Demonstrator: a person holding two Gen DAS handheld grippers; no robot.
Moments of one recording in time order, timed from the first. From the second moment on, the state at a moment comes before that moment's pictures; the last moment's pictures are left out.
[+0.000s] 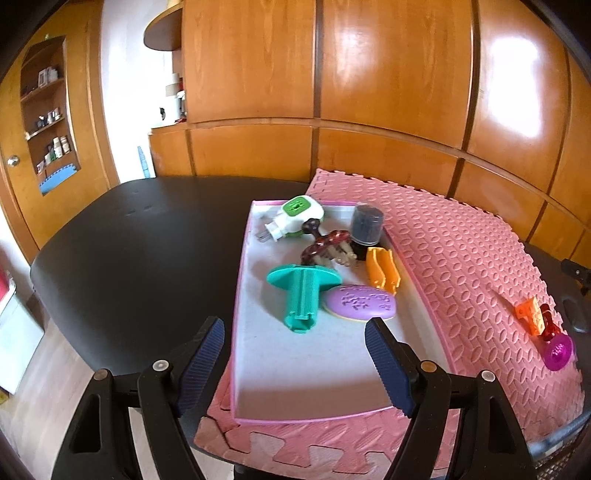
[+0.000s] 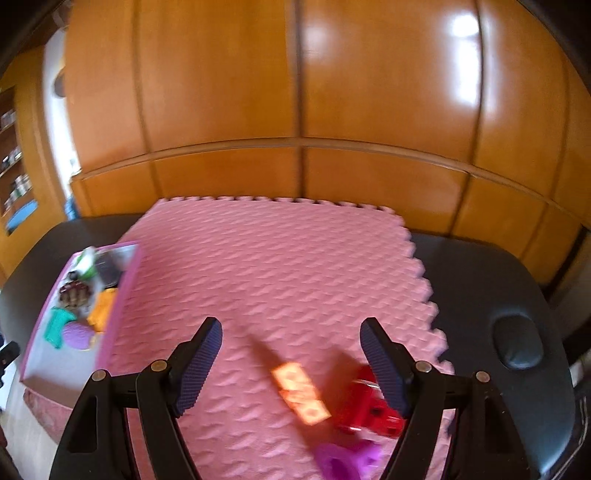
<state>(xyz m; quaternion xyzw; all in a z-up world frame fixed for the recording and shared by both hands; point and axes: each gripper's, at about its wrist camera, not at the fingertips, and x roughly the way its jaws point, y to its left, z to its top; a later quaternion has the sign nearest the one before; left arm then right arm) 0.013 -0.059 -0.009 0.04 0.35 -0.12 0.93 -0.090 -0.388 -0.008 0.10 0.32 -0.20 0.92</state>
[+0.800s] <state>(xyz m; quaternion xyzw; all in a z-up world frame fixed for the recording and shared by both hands) -0.004 -0.145 -0.009 0.11 0.34 -0.22 0.91 -0.150 -0.494 -0.042 0.28 0.28 -0.29 0.87</state>
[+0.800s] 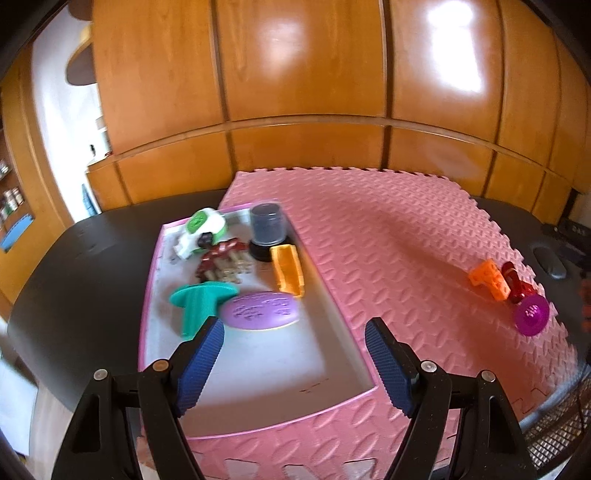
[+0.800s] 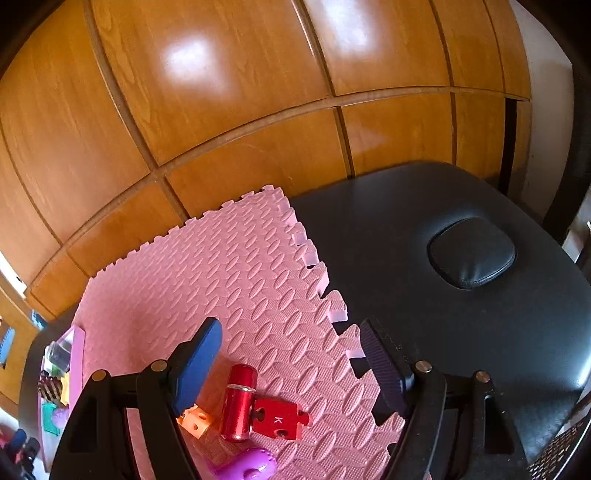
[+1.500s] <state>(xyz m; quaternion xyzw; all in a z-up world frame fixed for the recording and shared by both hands) -0.020 -0.237 -0.026 0.15 0.39 -0.35 0.84 -0.158 -0.505 -0.044 0.32 0.27 -0.30 0.86</state>
